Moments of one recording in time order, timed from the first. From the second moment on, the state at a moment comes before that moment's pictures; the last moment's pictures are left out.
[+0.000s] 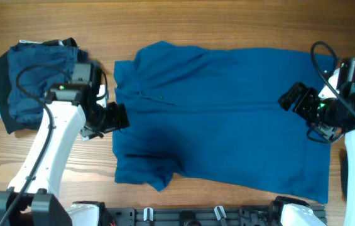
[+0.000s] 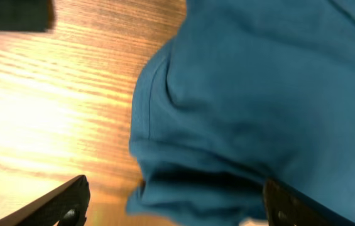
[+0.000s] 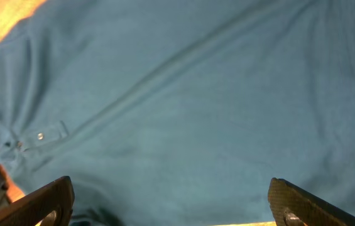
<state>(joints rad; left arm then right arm) -0.08 1.46 1.05 -1.10 0.13 -0.37 -0.21 1.23 1.27 -1.29 -0.19 0.41</state>
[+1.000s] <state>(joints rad) -0.08 1.59 0.76 -1.03 0.28 -0.40 -0.67 1.32 0.92 -1.18 -0.23 0.41</state>
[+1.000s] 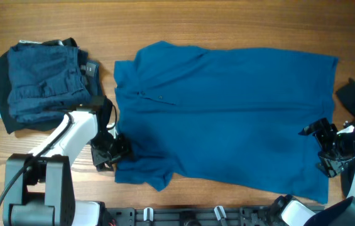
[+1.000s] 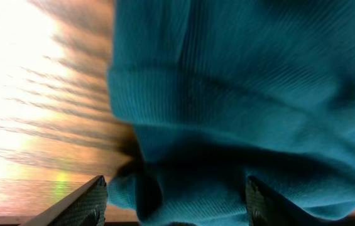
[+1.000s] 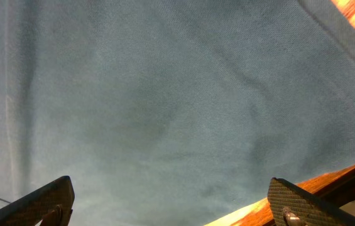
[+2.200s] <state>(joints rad) -0.08 1.51 0.89 -0.90 0.46 -0.39 -1.13 1.47 0.74 -0.95 -0.05 0.48</state>
